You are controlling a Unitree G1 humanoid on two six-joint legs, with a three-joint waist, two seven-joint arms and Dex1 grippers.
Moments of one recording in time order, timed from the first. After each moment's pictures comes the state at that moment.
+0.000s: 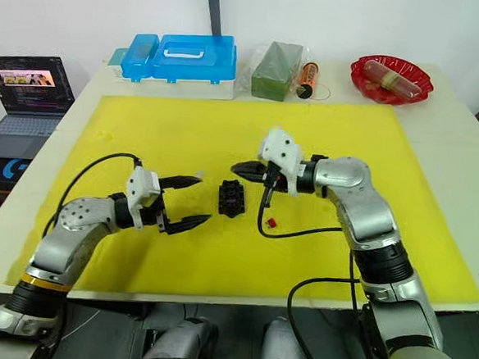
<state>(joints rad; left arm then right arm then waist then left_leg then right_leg) -0.22 0.53 -0.05 -0.11 -0.38 0.14 -0.98 -0.60 -0.54 0.16 -0.16 0.26 0.45 1.01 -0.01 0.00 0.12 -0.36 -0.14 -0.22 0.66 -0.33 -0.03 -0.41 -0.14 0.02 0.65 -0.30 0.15</state>
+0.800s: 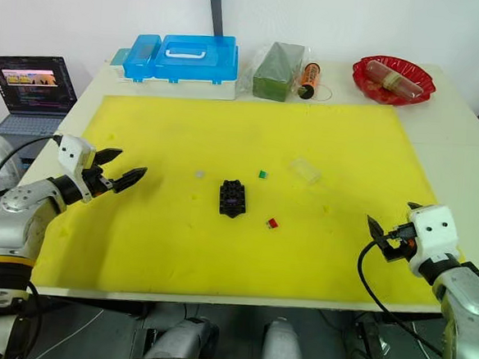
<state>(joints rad) -0.31 0.63 0.21 0.25 -0.33 0.21 -0.77 0.21 -0.57 -0.50 -0.32 0.16 0.32 0.55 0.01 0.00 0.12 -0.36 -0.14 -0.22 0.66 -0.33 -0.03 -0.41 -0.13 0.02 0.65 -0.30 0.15</state>
